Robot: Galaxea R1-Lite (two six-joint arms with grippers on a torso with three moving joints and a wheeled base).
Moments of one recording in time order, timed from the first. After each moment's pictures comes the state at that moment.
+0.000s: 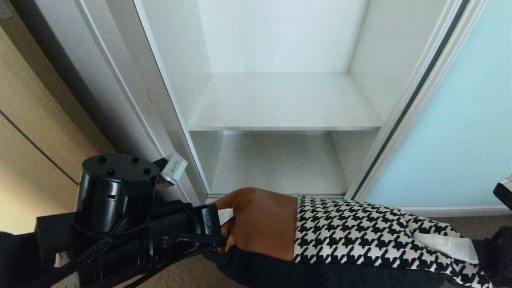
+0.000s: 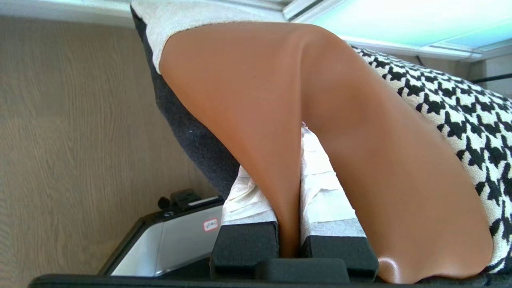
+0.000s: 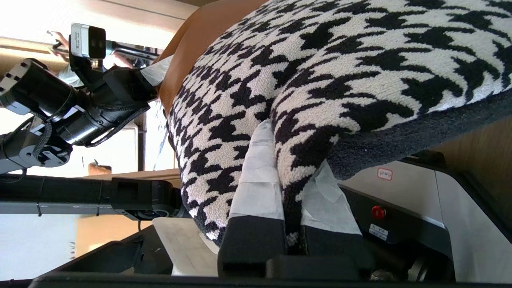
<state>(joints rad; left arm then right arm) -0.72 1.46 -0.67 -0.37 0.07 -0.62 0.19 1.04 -0.45 -0.27 0.65 0.72</state>
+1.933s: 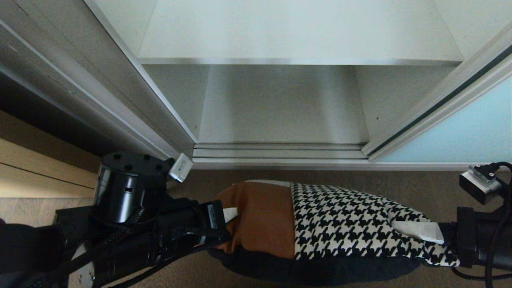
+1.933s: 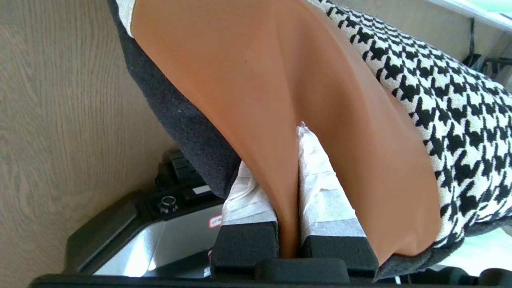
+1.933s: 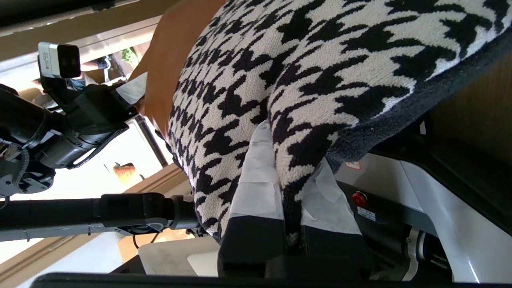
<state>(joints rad) -0.71 1.50 -0.68 -0.38 0.02 -0.65 0.19 1.23 -0.51 -0.29 0.65 0.72</state>
